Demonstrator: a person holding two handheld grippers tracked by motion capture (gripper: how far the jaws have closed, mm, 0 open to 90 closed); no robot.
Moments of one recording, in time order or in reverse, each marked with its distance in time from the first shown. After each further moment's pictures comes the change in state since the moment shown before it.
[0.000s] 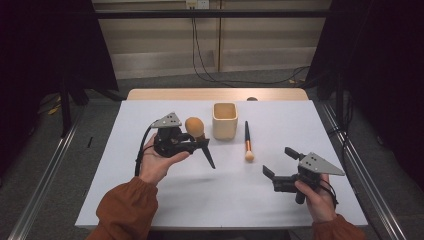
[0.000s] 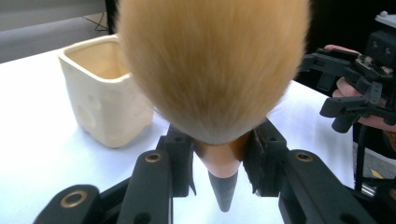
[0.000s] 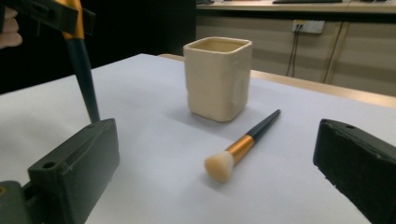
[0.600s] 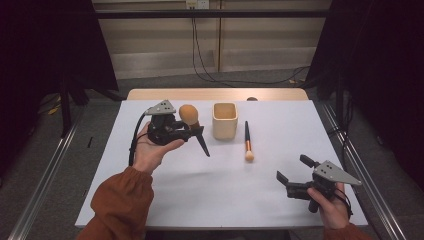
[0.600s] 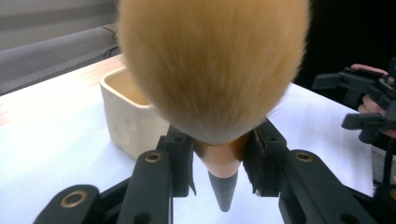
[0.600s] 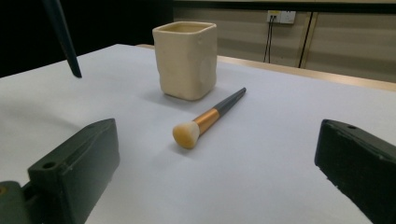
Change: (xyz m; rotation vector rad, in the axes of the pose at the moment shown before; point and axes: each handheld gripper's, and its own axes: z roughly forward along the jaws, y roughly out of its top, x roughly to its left) left arm 0.011 0.028 -0.011 0.006 0.058 0.031; right arm -0.015 -0.017 -0.030 0.025 -0.073 0.033
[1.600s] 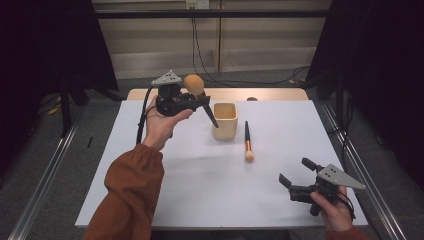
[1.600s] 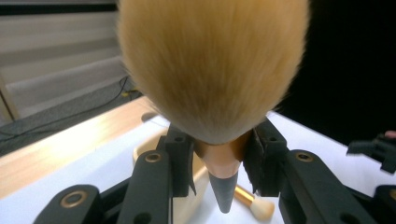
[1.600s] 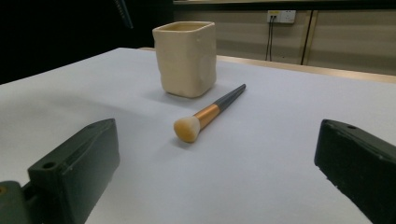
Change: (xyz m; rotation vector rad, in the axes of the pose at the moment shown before) left arm 0.033 0.053 0.025 -0.129 0.046 -0.023; right arm -0.003 -0.008 -0.007 -0.017 0.011 0.034
